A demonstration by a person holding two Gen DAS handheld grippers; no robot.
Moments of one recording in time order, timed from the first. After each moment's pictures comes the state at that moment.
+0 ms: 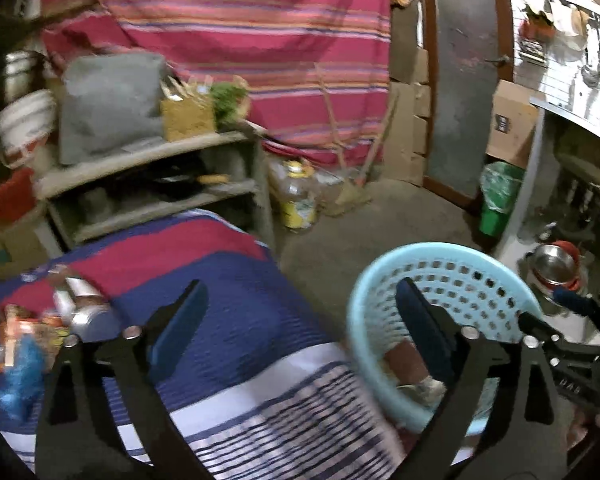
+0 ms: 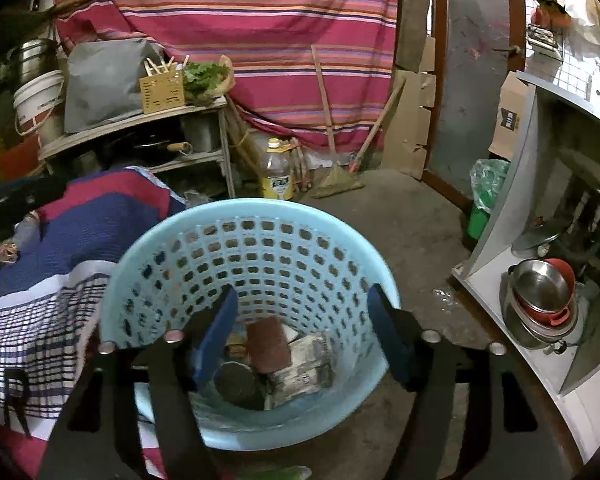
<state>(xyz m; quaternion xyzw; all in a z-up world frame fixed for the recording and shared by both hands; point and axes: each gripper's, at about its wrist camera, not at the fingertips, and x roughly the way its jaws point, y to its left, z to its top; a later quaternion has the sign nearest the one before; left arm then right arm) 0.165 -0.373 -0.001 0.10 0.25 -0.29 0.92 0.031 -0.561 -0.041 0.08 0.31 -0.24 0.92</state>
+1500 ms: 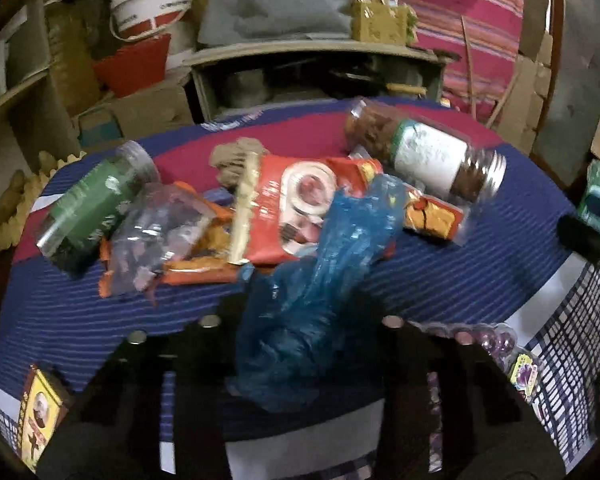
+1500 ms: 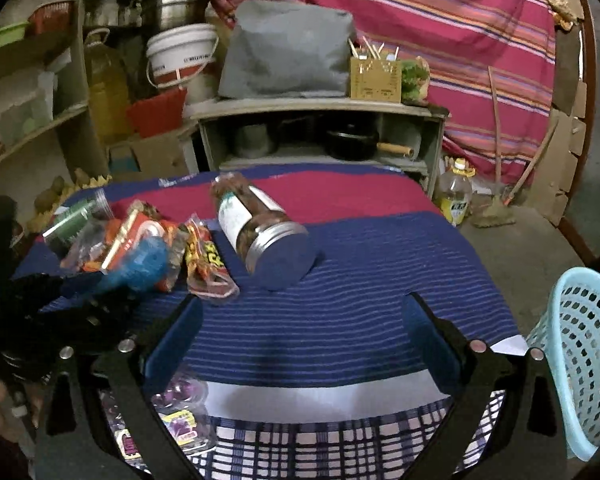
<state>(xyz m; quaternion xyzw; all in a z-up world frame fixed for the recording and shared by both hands) 0.280 -0.073 -0.080 0.07 0.38 -0.13 0.91 0.213 -0.274 -0.045 0.04 0.32 -0.03 0.94</state>
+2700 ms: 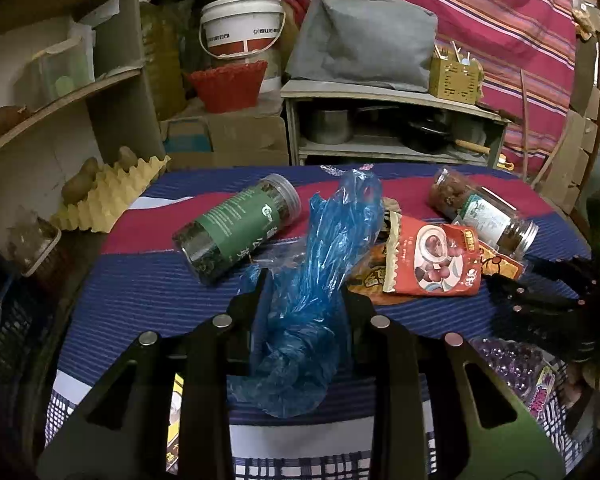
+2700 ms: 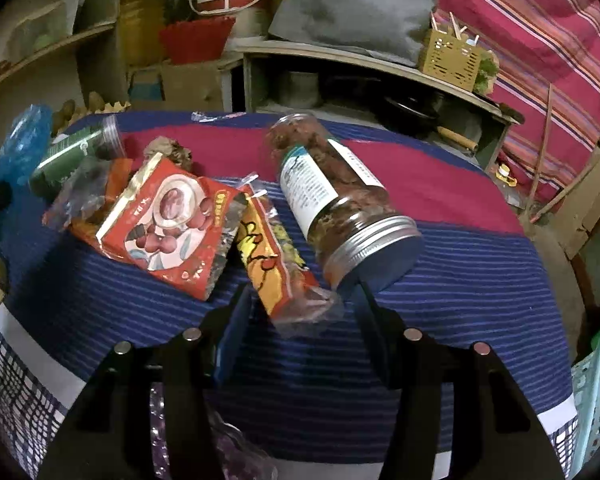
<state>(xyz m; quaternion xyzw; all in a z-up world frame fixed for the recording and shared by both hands) 0.266 0.006 -0.030 0.03 0.33 -0.03 0.94 0.288 -0.205 -0.075 -0.05 0.40 0.02 0.91</state>
